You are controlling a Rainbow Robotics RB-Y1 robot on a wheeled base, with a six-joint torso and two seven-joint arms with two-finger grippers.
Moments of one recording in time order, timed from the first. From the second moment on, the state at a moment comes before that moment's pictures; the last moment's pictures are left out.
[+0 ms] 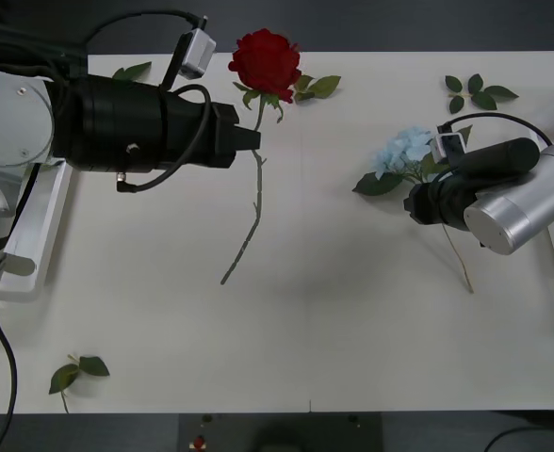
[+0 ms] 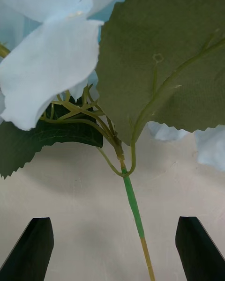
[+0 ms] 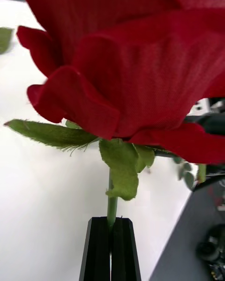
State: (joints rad) right arm -0.48 -0.76 0.49 -1.64 -0.50 1.05 1.04; left arm -0.54 0.47 -0.09 -1.89 1.24 1.26 -1.50
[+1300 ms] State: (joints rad) right arm -0.46 -1.07 0.37 -1.53 -2.07 0.79 1.98; left arm -0.51 0.47 -0.01 -1.78 1.78 1.23 -1.73
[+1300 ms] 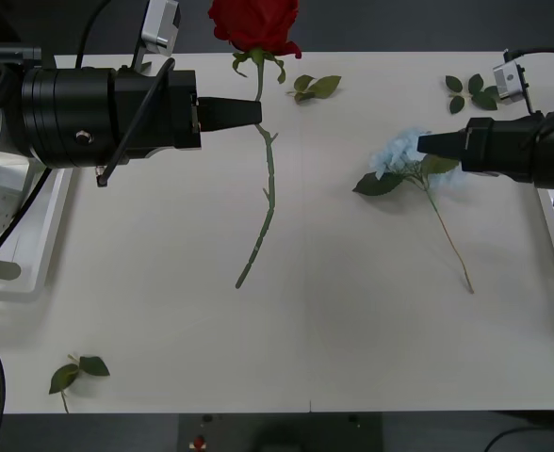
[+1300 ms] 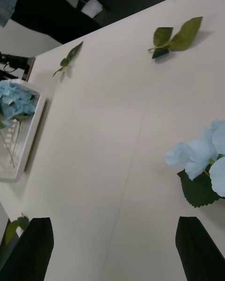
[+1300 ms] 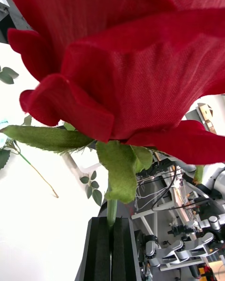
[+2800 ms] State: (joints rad) right arm -0.08 -0.38 0.22 -1.63 -2.35 1.10 2.70; left arm -0.51 0.47 -0.01 -1.78 1.78 1.23 -1.73
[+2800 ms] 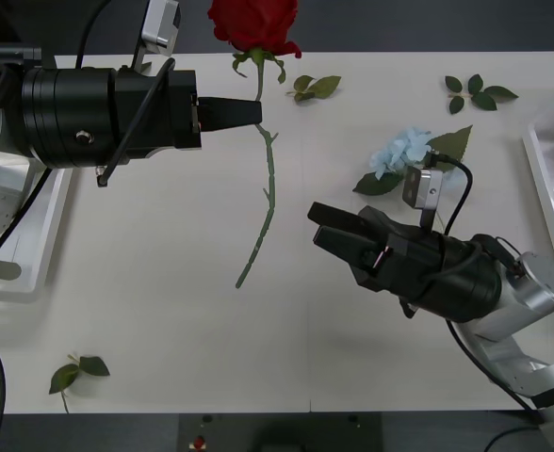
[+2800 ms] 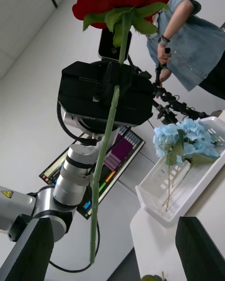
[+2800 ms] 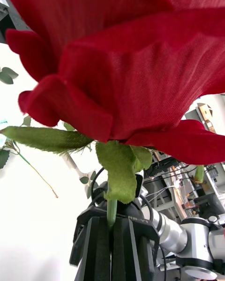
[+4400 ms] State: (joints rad) right arm -0.16 -0.25 0.46 -1.71 -2.25 0.77 2.70; left arm -0.51 0.47 -0.01 -1.78 1.78 1.23 -1.73
